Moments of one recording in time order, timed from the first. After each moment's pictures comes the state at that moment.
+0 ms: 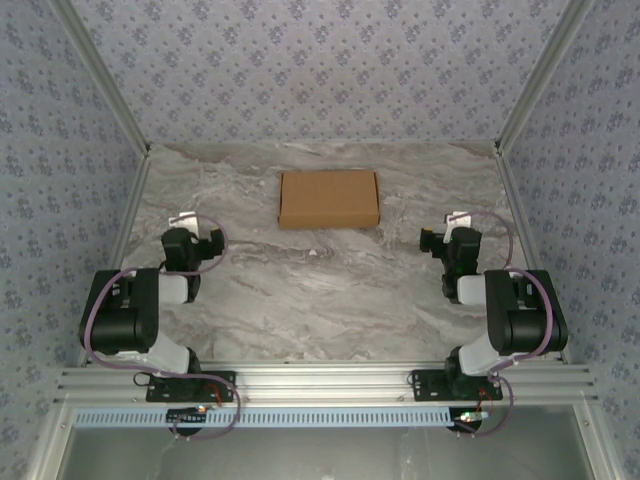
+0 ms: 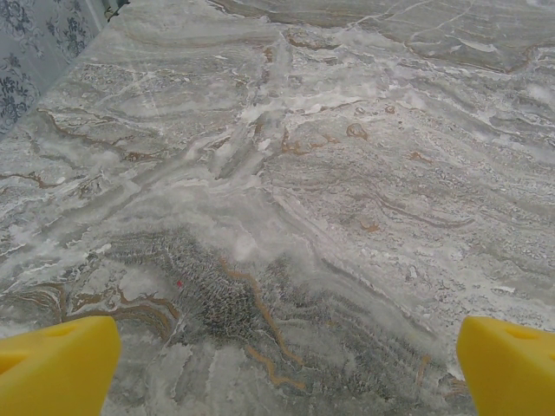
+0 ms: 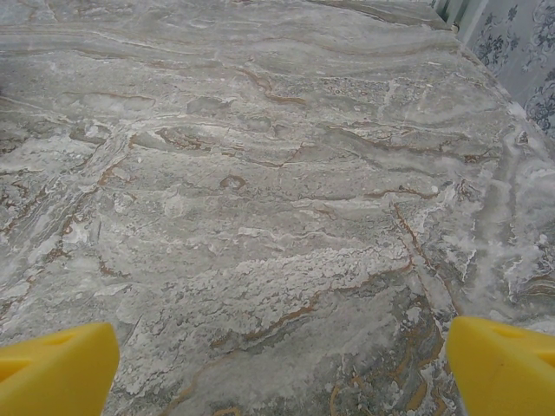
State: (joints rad) left arm 0.02 1.54 0.39 0.71 -0.10 -0.05; right arm -0.01 1.52 0.37 0.71 0.14 -0.02
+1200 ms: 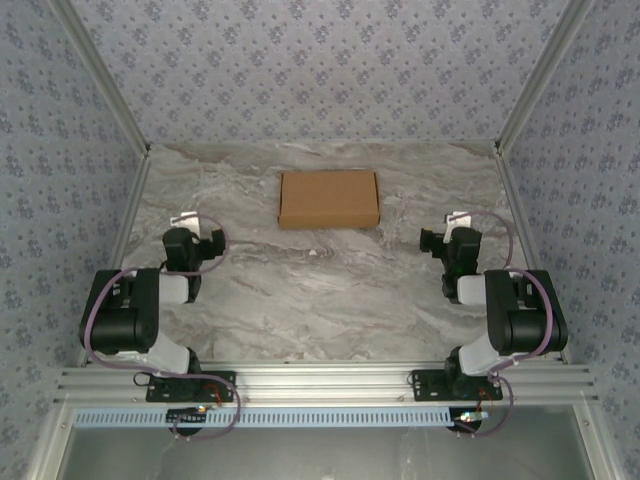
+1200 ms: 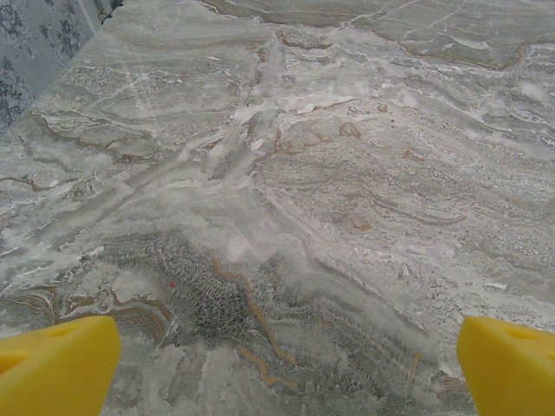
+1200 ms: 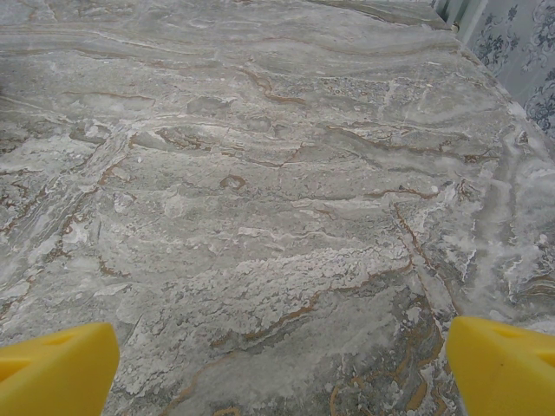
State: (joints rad) left arm 0.01 1.54 0.39 0.71 -0.10 -0.04; right arm -0.01 1.52 0.37 0.71 0.14 -0.02
